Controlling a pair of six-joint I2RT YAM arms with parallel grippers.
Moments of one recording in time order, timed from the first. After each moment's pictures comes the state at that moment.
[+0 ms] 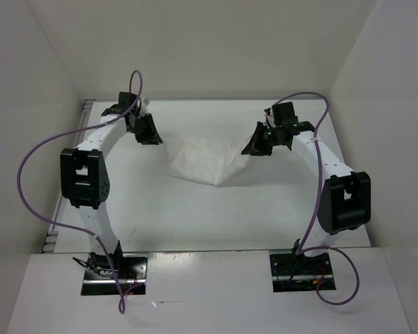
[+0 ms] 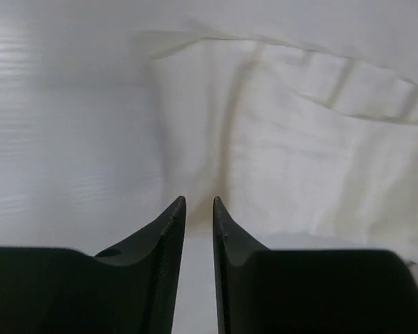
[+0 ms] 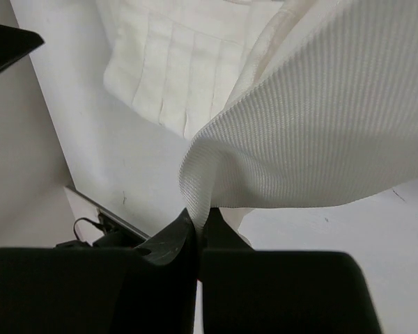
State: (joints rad) left arm -0.11 1.95 1.64 -0.68 0.41 -0.38; right arm 0.20 1.60 1.28 -0.62 -0.48 0.58
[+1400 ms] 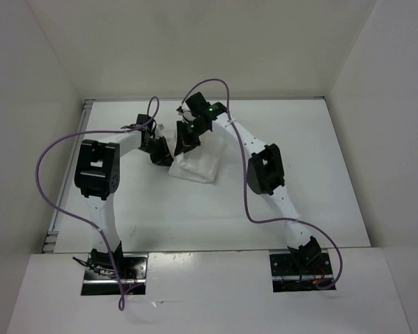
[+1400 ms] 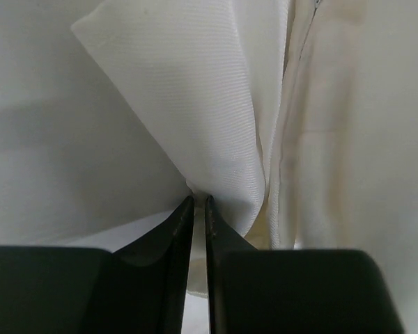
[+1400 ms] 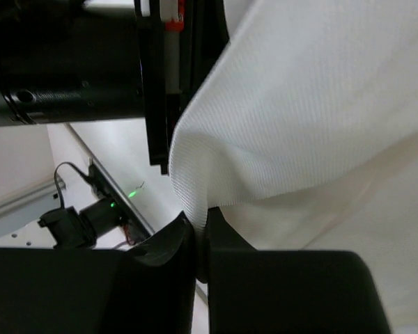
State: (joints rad) left arm -0.13 2.09 1.43 -0.53 0.50 -0.48; right arm 0.62 2.53 2.48 -0.96 -0.61 0.46
